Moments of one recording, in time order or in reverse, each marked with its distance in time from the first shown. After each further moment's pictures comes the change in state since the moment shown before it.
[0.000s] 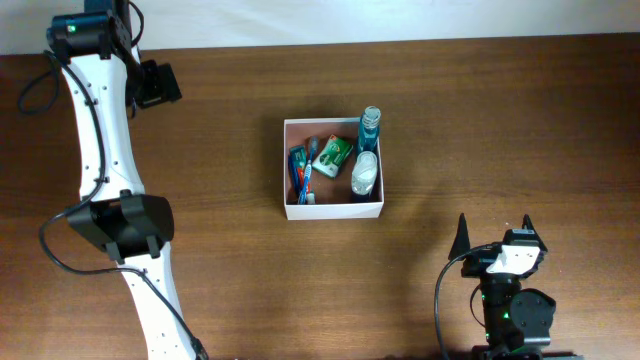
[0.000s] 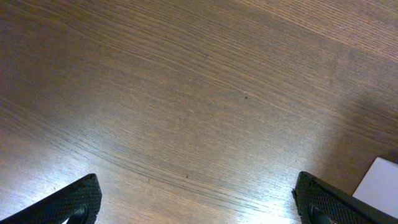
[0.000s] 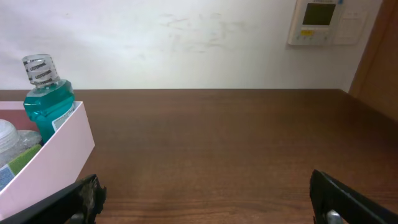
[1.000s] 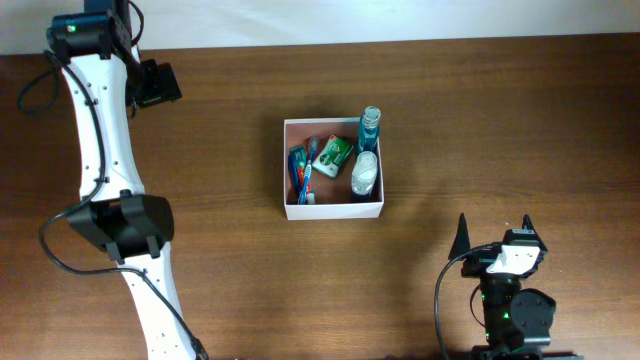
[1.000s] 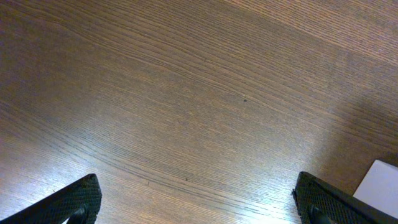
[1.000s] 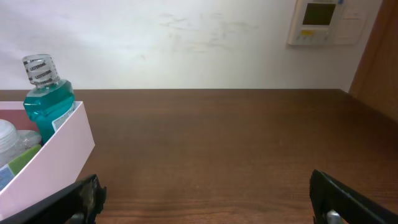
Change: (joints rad) left arm 0.000 0.000 0.000 0.009 0.000 0.000; right arm 0.000 0.000 0.000 0.000 0.000 0.000
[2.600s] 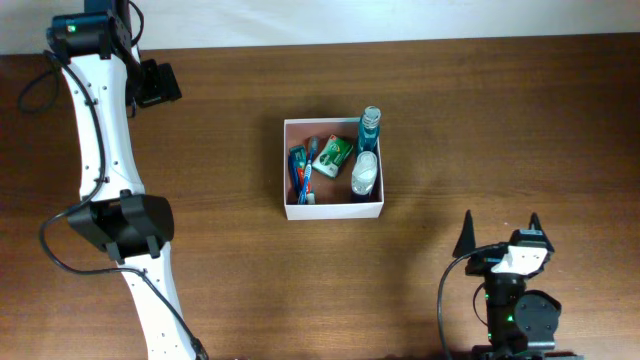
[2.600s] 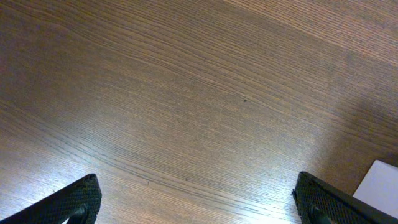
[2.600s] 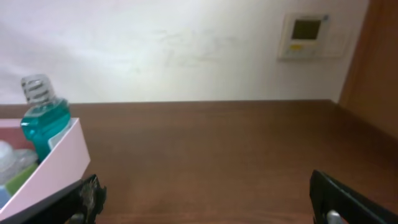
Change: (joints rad) left arm 0.000 0.000 0.000 0.000 0.000 0.000; right arm -0.005 0.000 0.017 0.037 0.010 0.000
